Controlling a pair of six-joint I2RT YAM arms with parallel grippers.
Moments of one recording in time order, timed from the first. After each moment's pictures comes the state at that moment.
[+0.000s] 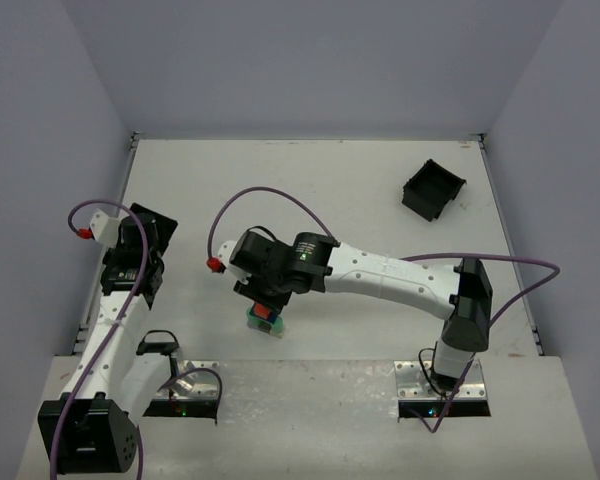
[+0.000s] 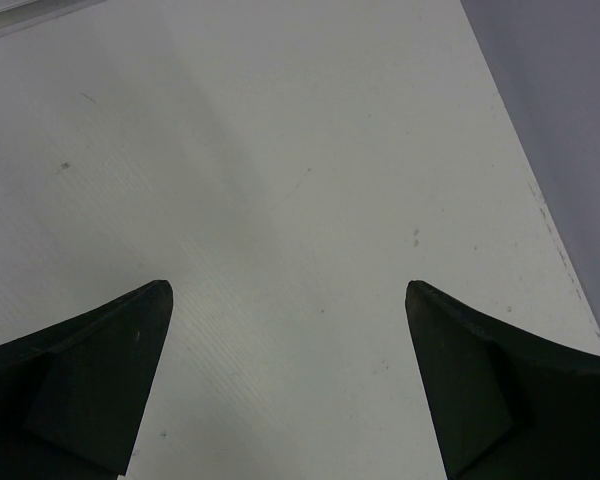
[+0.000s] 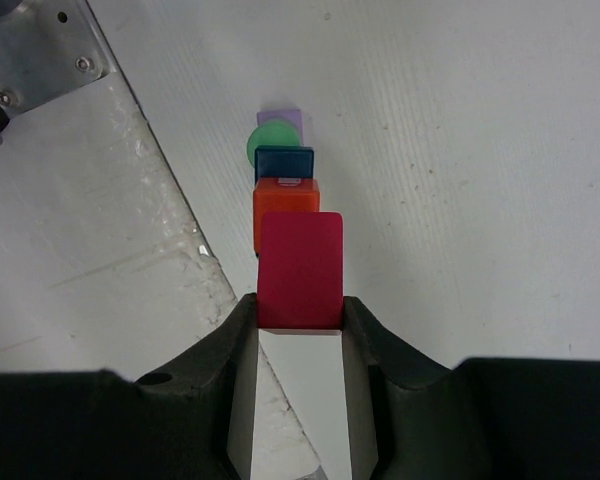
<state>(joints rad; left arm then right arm) 0.08 0.83 0.59 -0.34 -0.46 -0.93 1.24 1.77 1.63 -0.92 0.06 0.01</state>
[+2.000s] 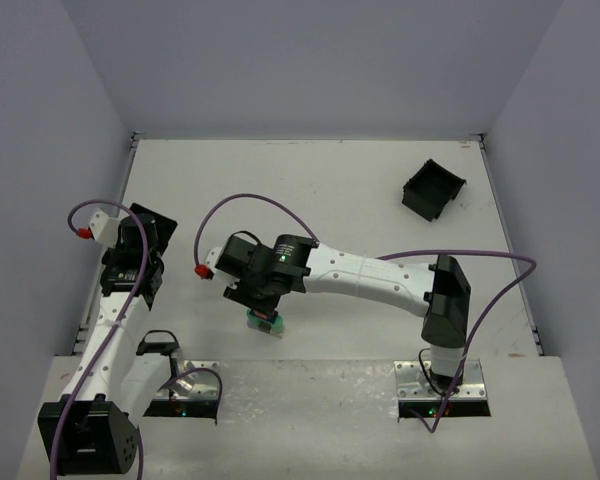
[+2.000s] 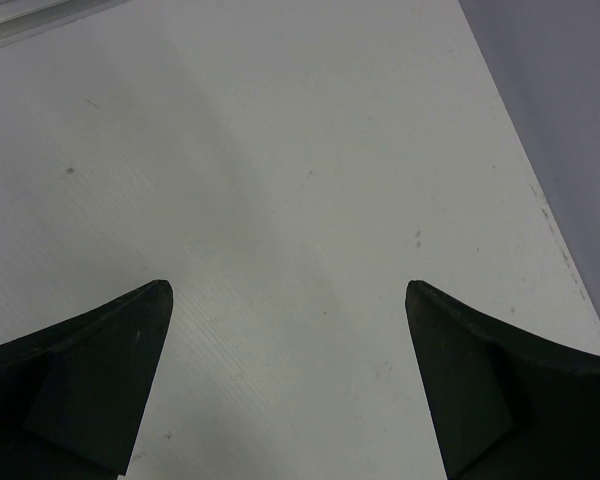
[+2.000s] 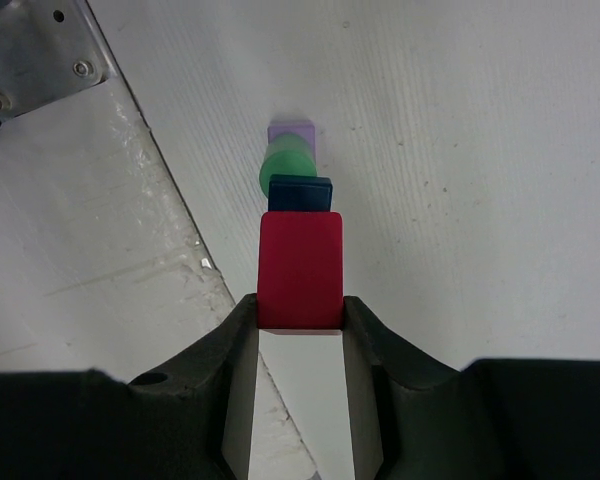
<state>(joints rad) 0.08 0.82 0.59 -0.34 -0.47 -0.91 1.25 1.88 1.72 -0.97 0.05 -0.01</state>
